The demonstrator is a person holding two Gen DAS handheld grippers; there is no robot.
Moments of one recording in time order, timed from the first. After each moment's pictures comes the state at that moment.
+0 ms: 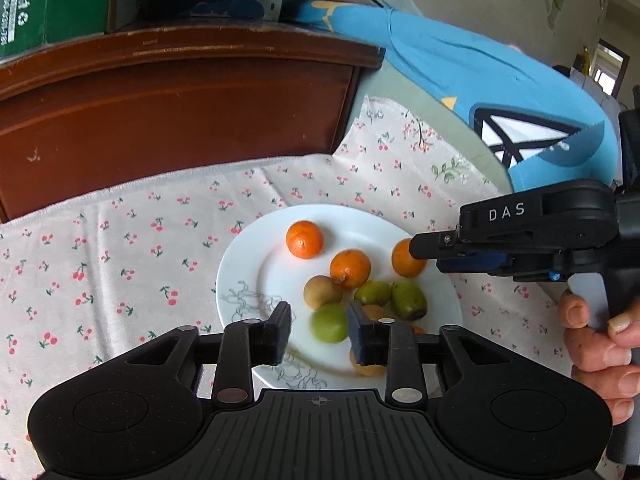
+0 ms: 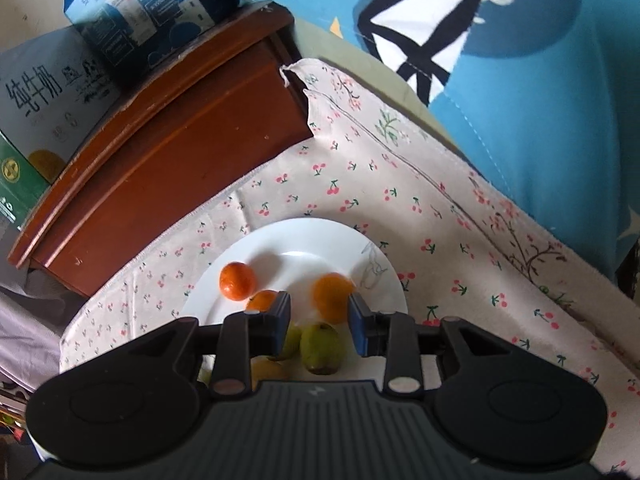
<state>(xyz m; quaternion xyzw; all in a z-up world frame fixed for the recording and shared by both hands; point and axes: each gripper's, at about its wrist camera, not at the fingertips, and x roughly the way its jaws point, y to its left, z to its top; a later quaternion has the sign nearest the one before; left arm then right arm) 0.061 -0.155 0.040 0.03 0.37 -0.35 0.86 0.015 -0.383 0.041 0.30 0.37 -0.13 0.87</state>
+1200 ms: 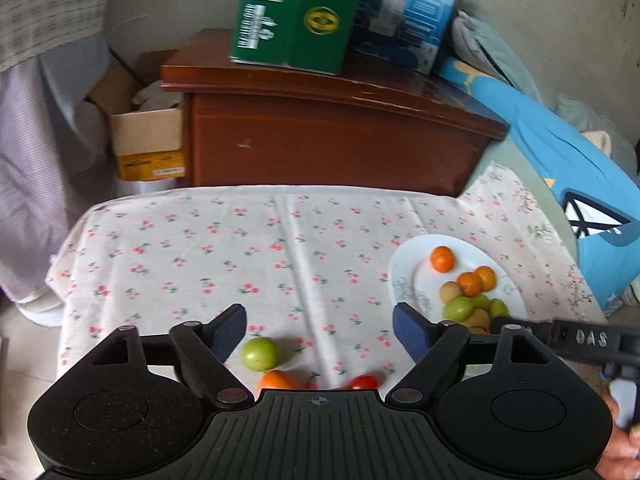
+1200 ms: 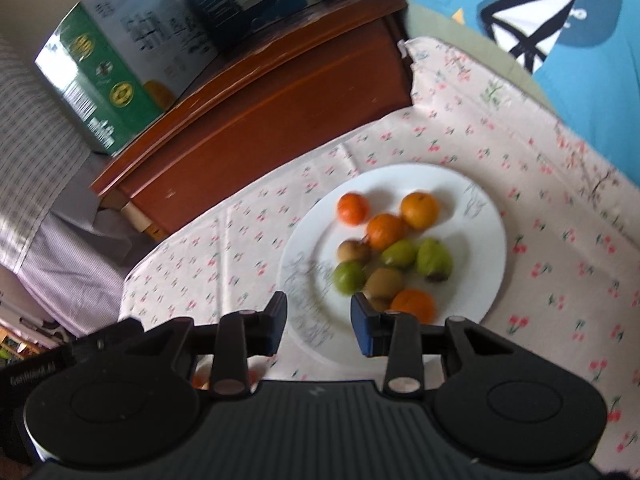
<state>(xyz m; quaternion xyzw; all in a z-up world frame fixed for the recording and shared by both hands) 0.044 -0.024 0.090 -0.03 0.38 -0.20 0.90 -0.022 -0.302 0.060 0.28 0.37 -0.03 0.89</state>
